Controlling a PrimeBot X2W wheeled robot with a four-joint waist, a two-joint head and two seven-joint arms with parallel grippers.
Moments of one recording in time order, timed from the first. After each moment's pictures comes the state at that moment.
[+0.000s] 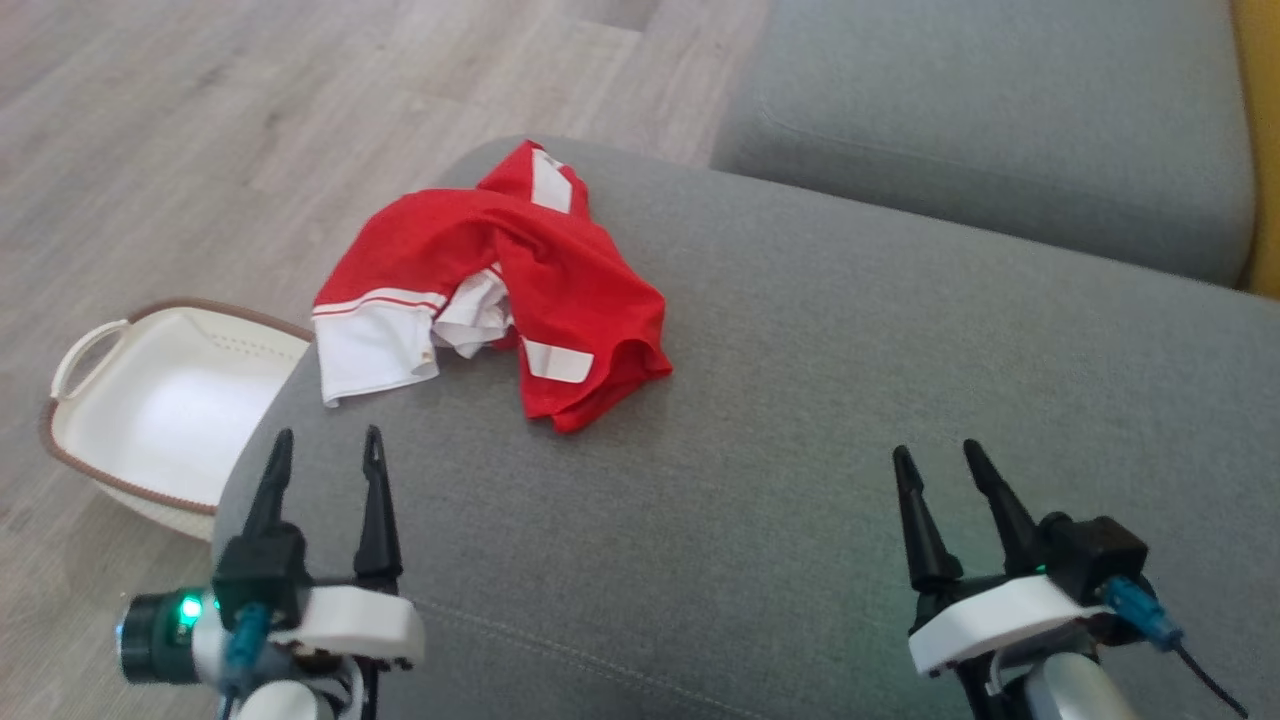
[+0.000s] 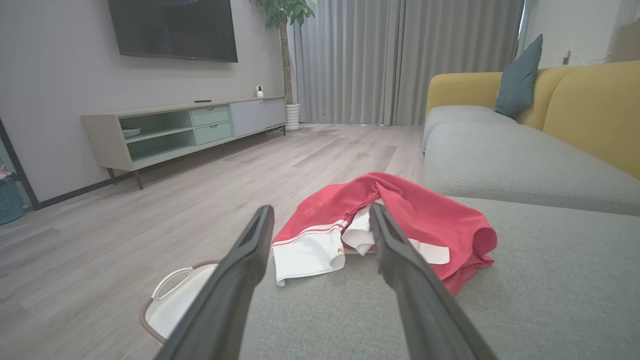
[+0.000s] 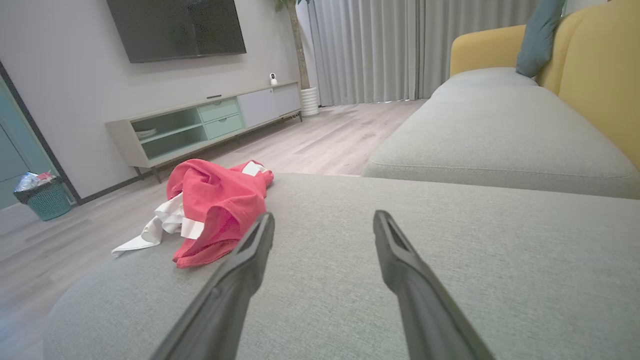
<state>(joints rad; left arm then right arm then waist) 0.03 0.11 -0.20 0.11 -0.06 0.21 -0.25 -0.05 -0.04 0.16 0.39 0.23 0.12 -0.25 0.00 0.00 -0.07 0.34</state>
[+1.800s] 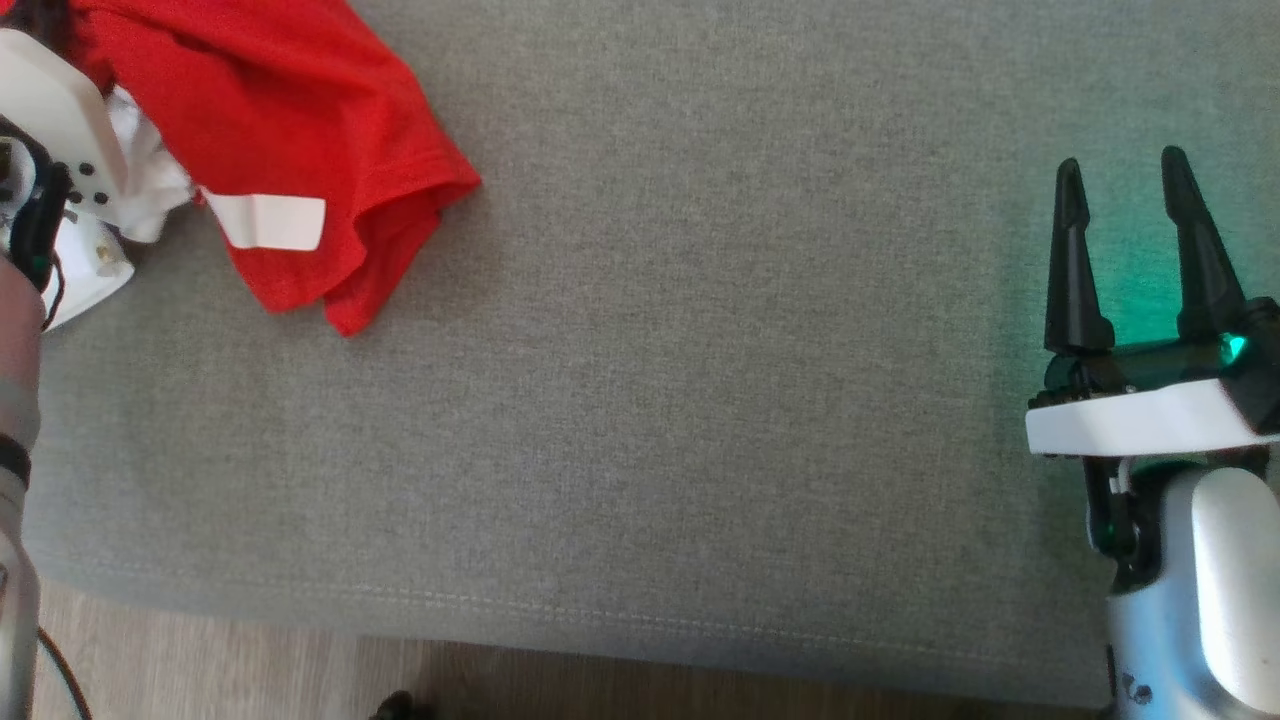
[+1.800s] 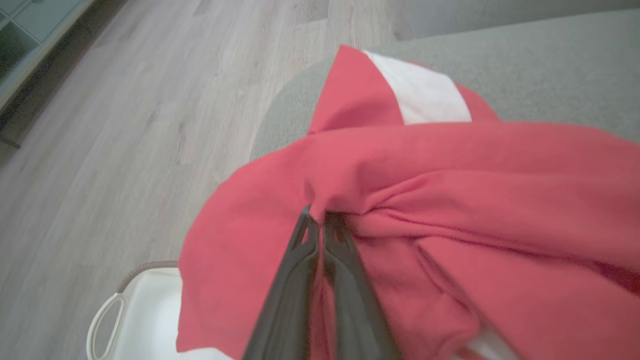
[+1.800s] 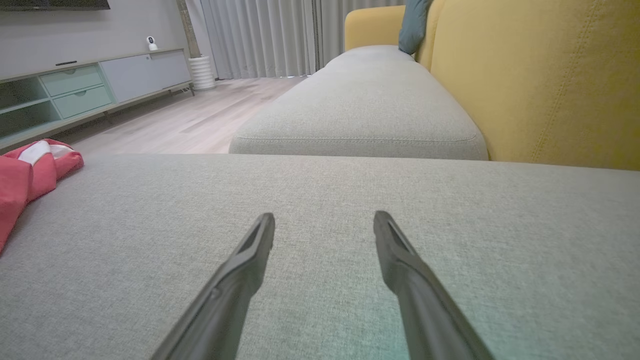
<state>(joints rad) -1.11 0.38 -0.32 1.14 -0.24 -0.13 -0.06 -0.24 -0.05 -0.04 -0.03 0.04 0.12 -0.12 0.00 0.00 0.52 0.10</state>
